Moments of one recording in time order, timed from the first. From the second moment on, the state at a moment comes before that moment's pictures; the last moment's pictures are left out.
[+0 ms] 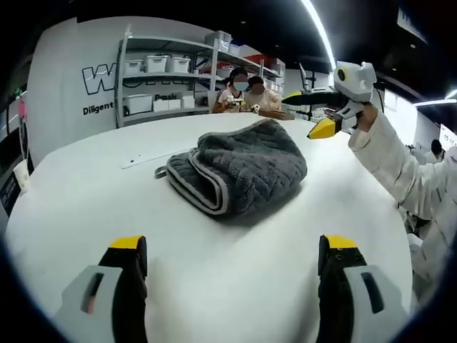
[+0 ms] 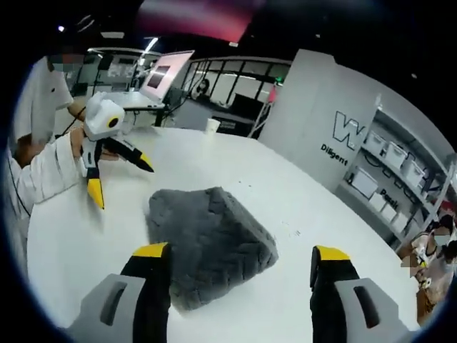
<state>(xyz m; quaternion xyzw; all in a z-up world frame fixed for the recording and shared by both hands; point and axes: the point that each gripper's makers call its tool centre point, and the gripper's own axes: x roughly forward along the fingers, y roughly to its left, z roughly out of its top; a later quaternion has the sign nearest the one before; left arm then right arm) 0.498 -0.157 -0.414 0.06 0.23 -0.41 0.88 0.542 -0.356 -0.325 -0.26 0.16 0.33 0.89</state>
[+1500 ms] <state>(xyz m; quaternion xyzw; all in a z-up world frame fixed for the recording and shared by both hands) 0.499 -0.155 -0.414 0.06 0.23 -0.41 0.88 0.611 -0.291 -0.417 -0.19 0.37 0.46 0.78</state>
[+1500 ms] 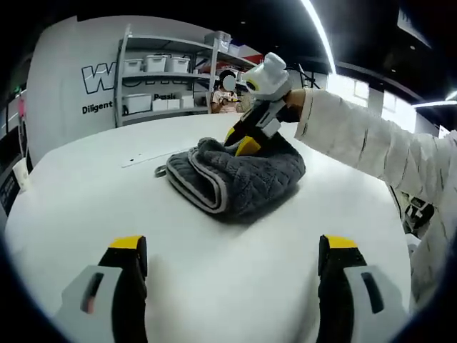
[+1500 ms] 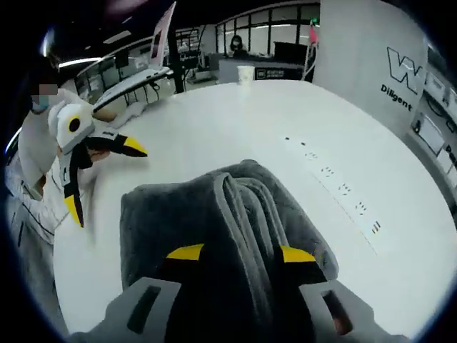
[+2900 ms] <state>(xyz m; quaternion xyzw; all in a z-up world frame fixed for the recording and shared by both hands) 0.491 -0.148 -0.409 0.07 0.22 -0.42 0.88 0.513 -0.271 -0.336 -0.32 0.20 0.48 0.79</state>
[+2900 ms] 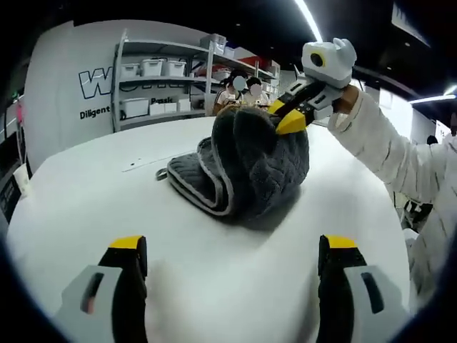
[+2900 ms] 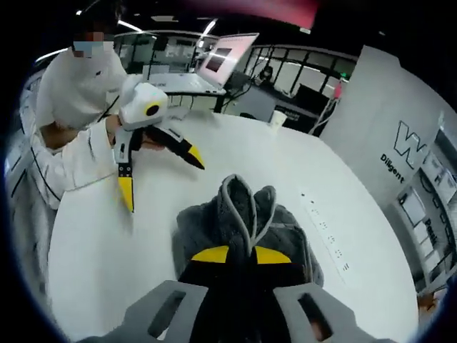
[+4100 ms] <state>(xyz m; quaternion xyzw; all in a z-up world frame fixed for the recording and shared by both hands) 0.482 -0.132 -0.412 0.09 0.22 -0.43 0.87 0.413 -0.268 -0.368 -0.39 0.18 0.50 0.76</state>
